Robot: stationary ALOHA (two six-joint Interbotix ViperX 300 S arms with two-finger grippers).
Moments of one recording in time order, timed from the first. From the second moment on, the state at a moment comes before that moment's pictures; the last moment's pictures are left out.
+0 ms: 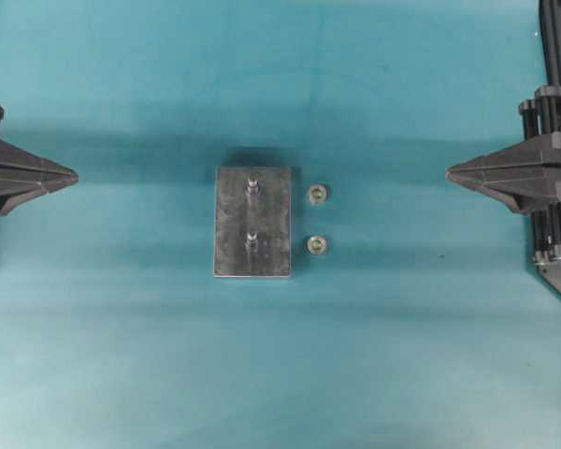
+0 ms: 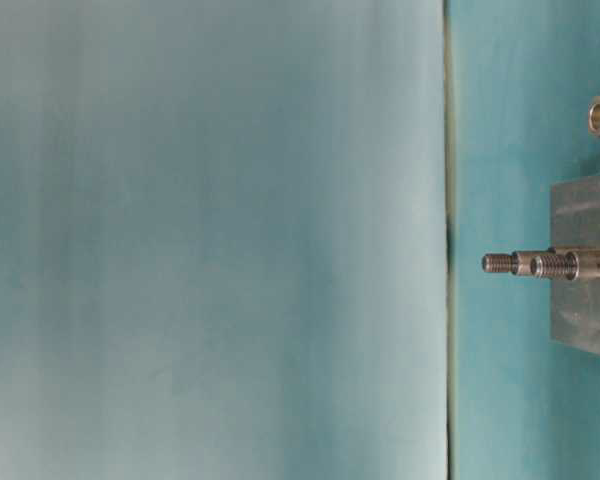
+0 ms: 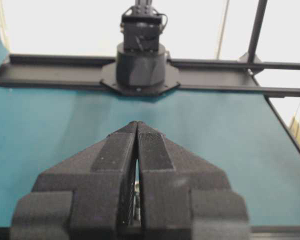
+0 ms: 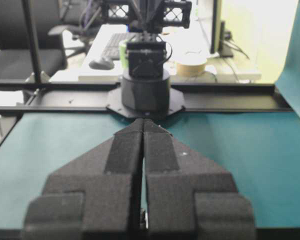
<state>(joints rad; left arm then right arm) 0.00 -0.97 1.19 0.00 -0.29 0.00 0.00 -0.96 1.17 0.00 -0.29 0.01</state>
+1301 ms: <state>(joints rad) -0.02 -0.94 1.13 0.01 0.04 -0.04 -0.20 -0.28 0.91 0.10 0.24 0.03</state>
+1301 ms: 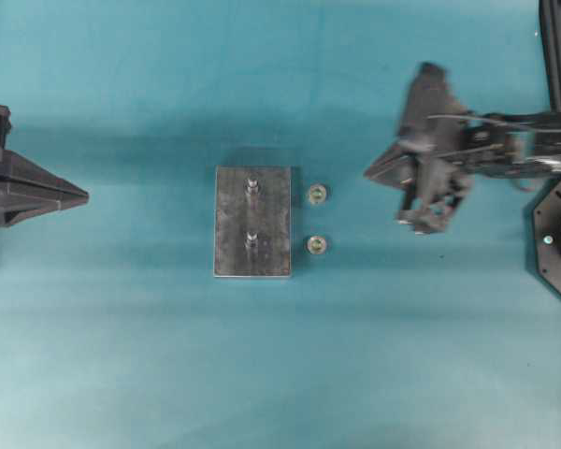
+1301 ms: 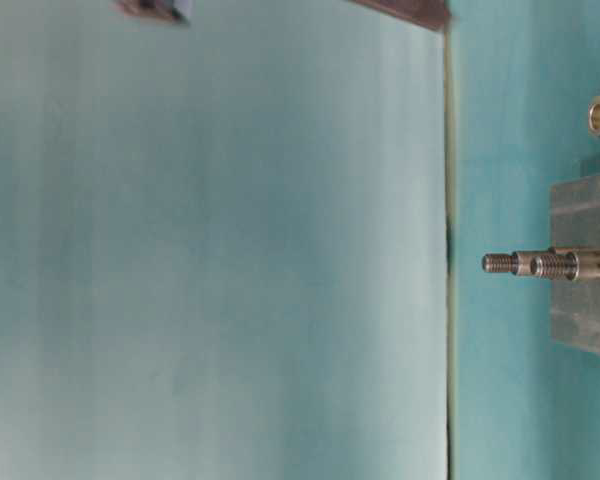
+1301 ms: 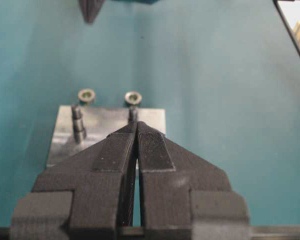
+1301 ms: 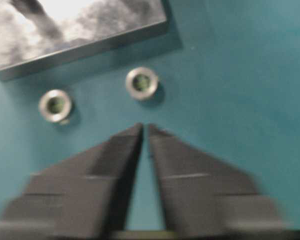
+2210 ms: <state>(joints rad) -0.02 -0.97 1.16 0.01 0.04 -0.05 -0.19 0.16 0.61 0.07 0.37 0.03</state>
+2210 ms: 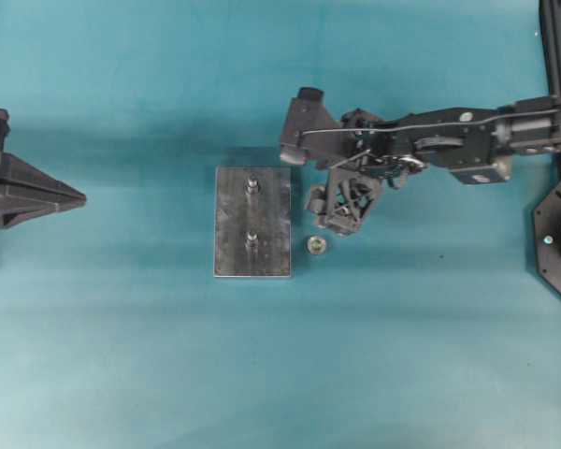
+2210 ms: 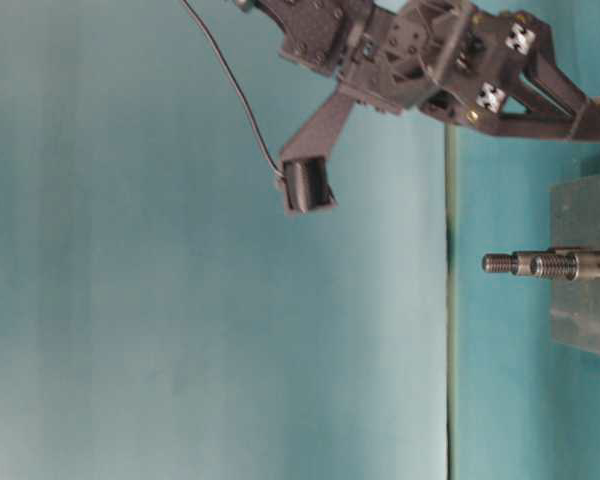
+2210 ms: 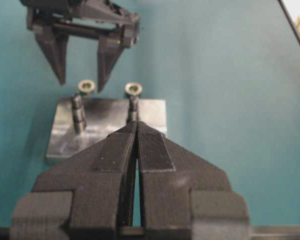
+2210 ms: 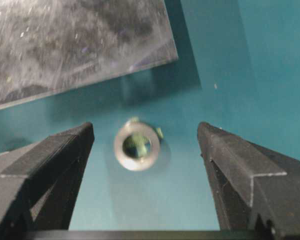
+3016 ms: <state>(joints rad) -0.02 -0.98 1.17 0.01 0.04 -0.05 -0.17 0.19 0.54 0.07 0.53 0.03</state>
